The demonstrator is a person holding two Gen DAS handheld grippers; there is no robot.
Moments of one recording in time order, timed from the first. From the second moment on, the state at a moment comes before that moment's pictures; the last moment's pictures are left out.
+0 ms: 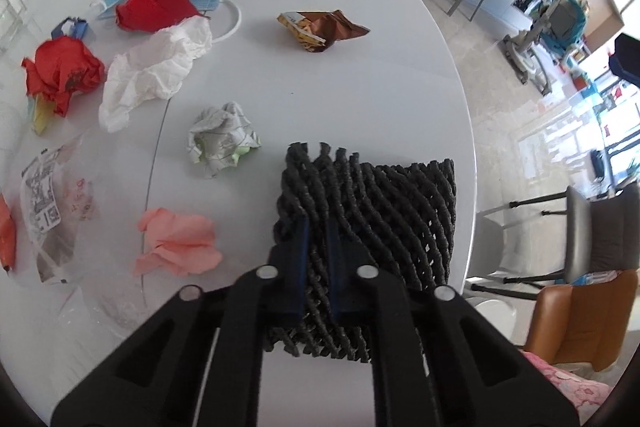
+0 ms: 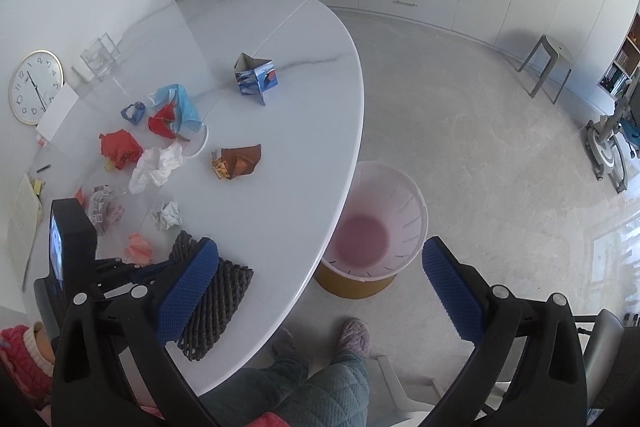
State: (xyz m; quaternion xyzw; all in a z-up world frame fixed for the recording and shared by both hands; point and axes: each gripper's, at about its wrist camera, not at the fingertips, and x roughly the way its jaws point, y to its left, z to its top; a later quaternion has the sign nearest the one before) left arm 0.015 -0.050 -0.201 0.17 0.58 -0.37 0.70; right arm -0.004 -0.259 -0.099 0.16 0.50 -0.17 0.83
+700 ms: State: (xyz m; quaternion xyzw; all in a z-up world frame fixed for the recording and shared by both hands) left arm 0.028 -0.036 -0.197 0.12 0.61 -0.39 0.68; right arm -0.008 -0.267 -0.119 0.20 0.50 -0.17 0.82
